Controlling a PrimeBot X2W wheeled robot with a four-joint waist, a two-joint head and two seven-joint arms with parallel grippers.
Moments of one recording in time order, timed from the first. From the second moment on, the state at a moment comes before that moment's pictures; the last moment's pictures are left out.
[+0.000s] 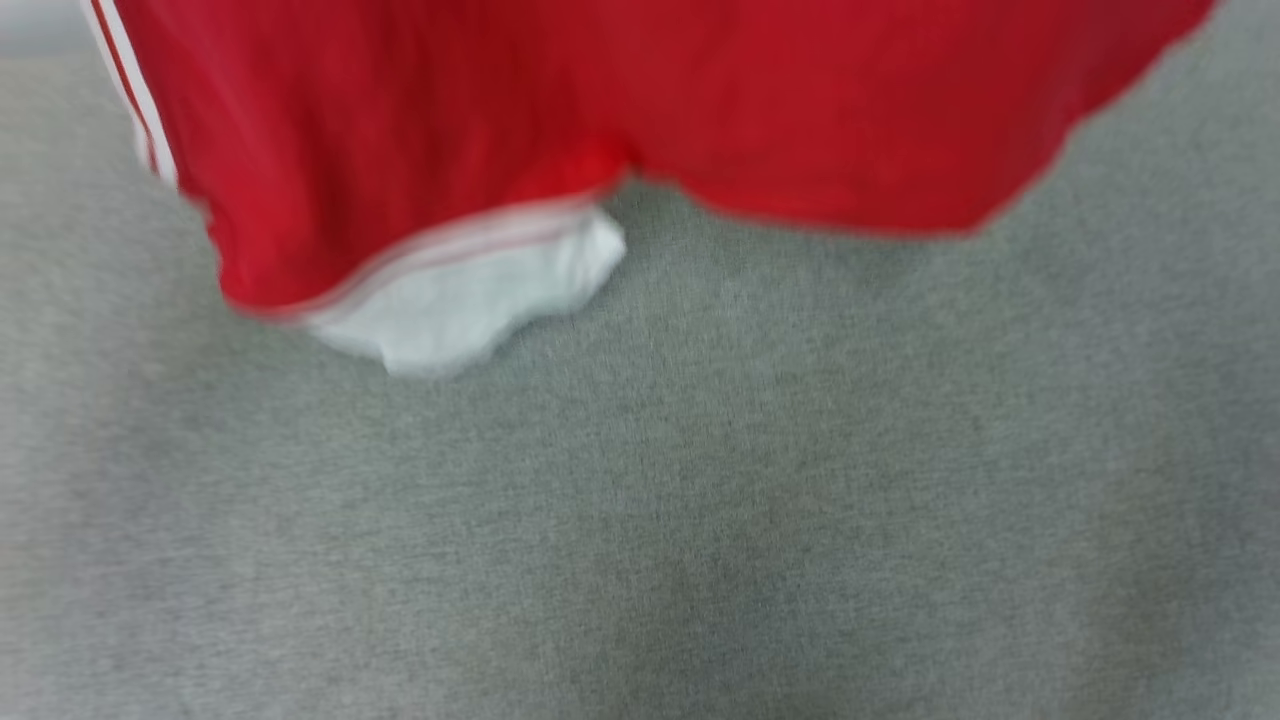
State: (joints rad) left arm -1.35 0.76 -0.27 -0.14 -0.66 0.05 0.09; right arm -1.13 -0.39 -0.09 -0.11 0.58 0.13 0.65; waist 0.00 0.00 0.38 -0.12
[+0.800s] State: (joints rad) left arm -1.74 0.52 -0.40 0.49 -0.55 -0.08 -0.20; right arm -1.50 -0.30 0.09 0.53 0.36 0.13 0.13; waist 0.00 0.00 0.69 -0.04
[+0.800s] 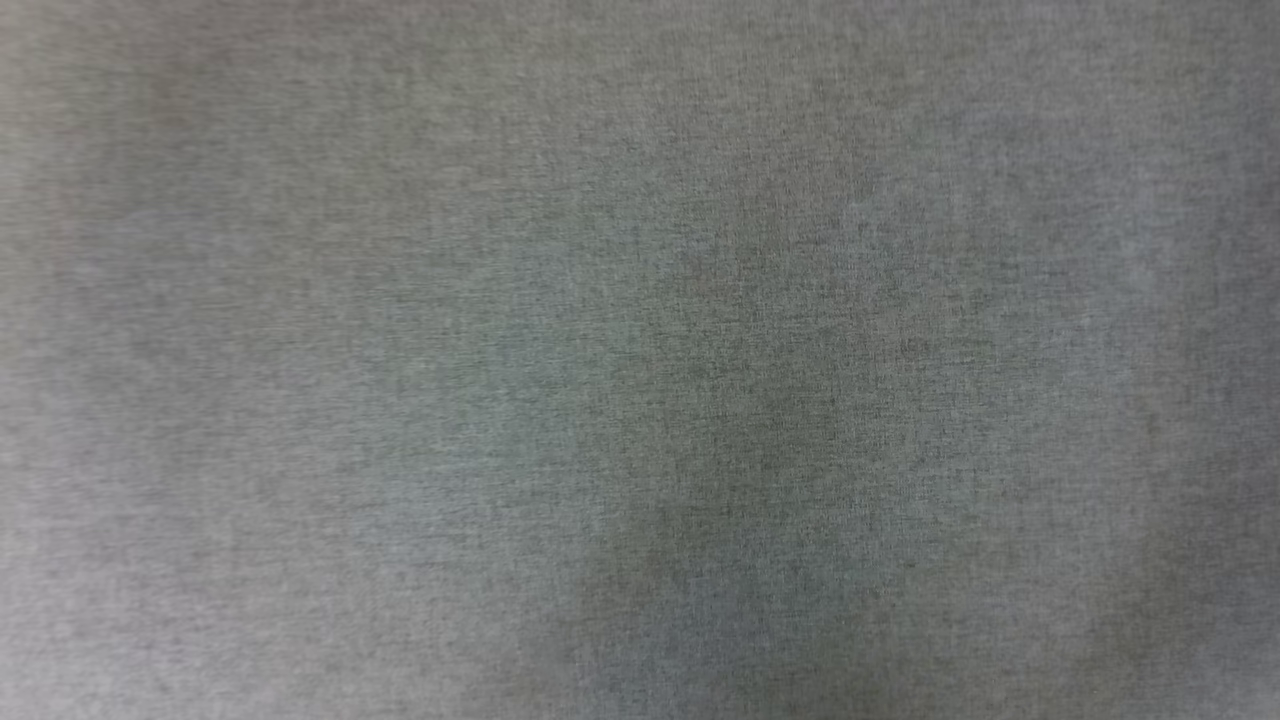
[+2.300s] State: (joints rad) left arm 0.17 0.83 -0.70 -0.27 -0.97 0.06 0.06; right arm 0.07 -0.58 0.20 0.21 0.82 0.13 0.23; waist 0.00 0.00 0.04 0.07
